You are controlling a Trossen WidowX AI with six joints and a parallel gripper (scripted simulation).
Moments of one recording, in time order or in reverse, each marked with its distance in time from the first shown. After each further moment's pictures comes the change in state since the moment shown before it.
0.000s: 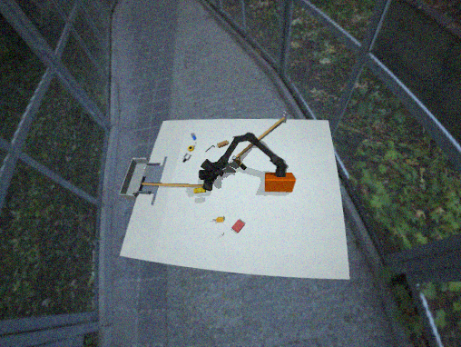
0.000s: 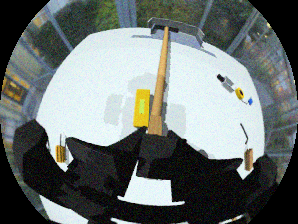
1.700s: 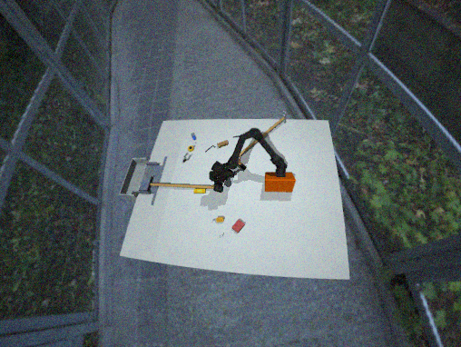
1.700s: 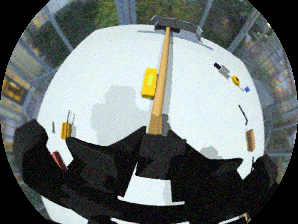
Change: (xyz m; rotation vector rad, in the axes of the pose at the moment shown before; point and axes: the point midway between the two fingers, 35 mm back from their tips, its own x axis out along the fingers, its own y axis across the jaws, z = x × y) arm -0.048 0.011 -0.059 0.000 0.009 0.002
